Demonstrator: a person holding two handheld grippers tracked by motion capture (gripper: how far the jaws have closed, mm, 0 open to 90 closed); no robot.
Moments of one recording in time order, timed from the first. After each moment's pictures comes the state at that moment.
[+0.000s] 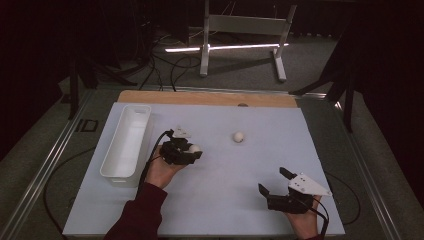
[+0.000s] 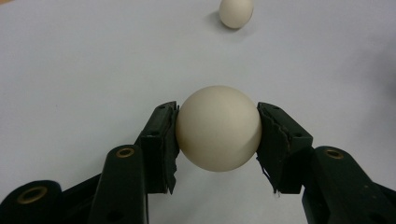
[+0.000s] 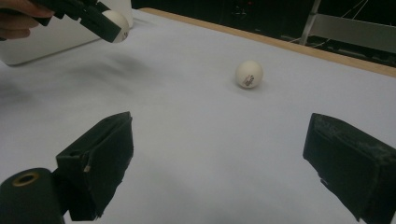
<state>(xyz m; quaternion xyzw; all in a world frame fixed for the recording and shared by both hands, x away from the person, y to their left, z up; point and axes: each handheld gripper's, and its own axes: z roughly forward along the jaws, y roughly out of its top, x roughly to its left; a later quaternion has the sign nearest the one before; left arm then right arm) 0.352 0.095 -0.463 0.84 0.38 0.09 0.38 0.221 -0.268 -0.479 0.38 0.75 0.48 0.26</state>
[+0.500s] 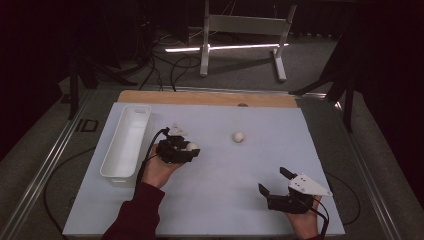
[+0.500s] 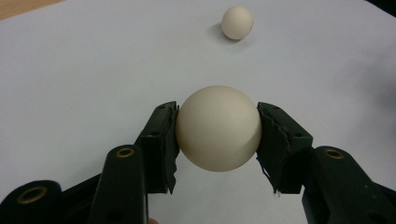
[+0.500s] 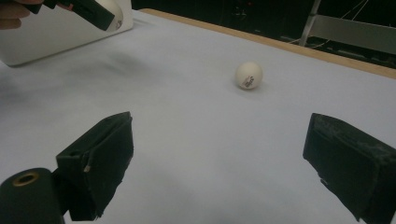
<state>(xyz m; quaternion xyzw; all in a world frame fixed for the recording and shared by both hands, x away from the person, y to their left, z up) 0.348 0.101 -0.452 0.83 0.39 0.09 0.39 0.220 -0.267 -0.478 0.38 0.75 0.48 0.26</state>
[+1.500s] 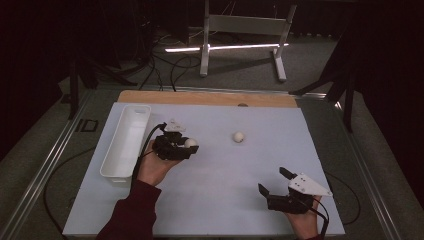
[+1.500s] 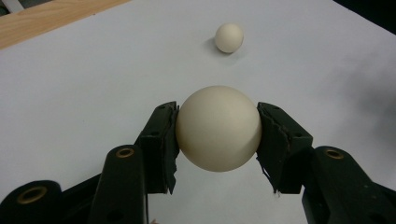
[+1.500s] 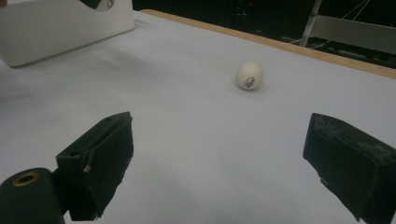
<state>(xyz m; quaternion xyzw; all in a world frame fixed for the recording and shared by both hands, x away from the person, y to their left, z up) 0.345 0.106 -0.426 0.84 0.37 0.10 0.39 0.220 -0.267 -0.478 0.38 0.74 0.49 0.26</state>
